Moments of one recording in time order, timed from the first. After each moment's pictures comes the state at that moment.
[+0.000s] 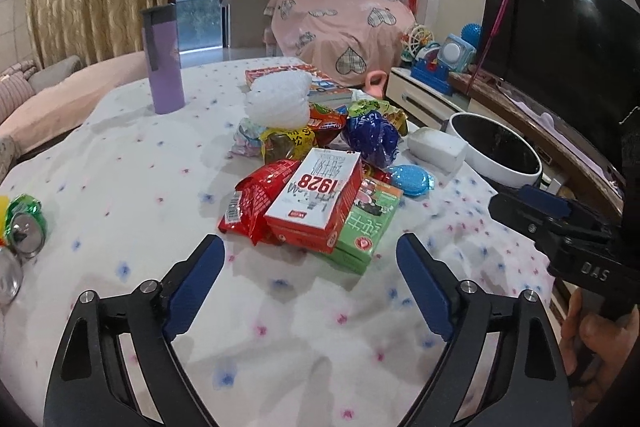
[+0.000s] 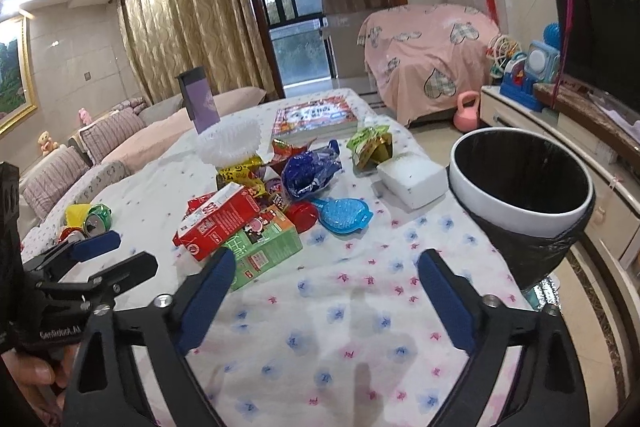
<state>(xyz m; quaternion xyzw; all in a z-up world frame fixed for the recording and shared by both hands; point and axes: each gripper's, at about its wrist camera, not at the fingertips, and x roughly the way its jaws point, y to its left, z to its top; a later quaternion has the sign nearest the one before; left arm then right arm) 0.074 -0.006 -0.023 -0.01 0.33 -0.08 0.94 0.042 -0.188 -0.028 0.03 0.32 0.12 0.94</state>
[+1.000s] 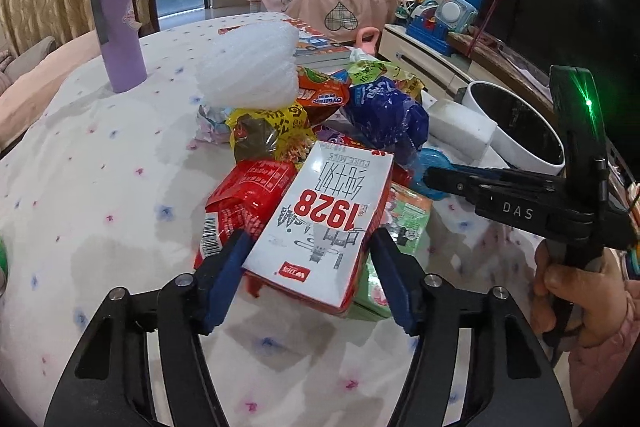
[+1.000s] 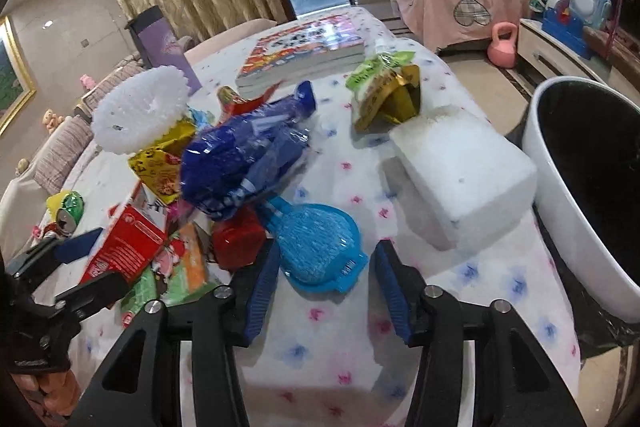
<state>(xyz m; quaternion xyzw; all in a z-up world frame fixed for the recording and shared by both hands) 0.147 -0.020 -0.046 0.00 0.41 -0.11 0.91 0.163 -0.196 -0.084 0.04 0.44 0.18 0.88</state>
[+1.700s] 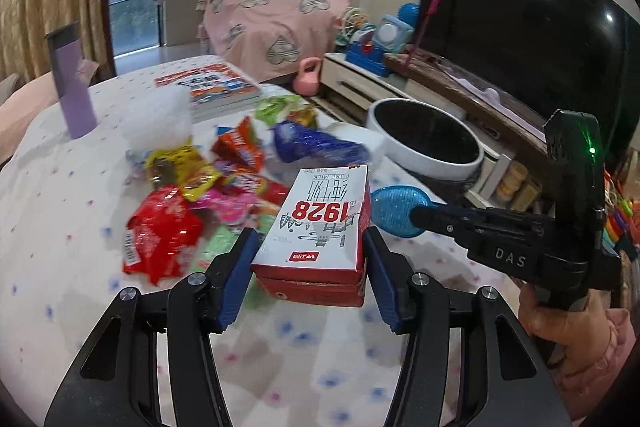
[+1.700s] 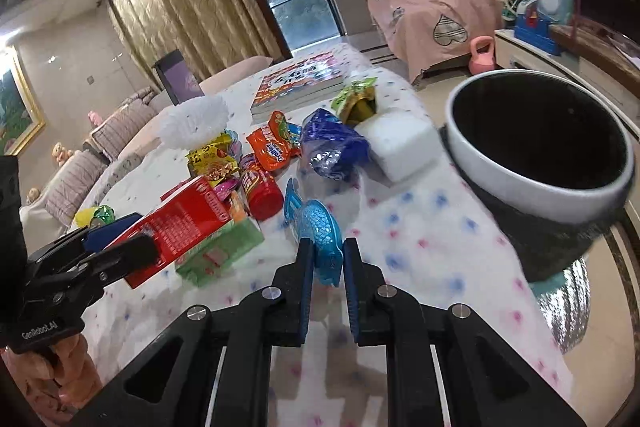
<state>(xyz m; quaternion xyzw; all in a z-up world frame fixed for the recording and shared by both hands) 0.095 -0.079 -0.013 0.01 0.34 -0.19 0.92 0.082 -0.237 -0.048 0.08 0.39 0.15 0.90</state>
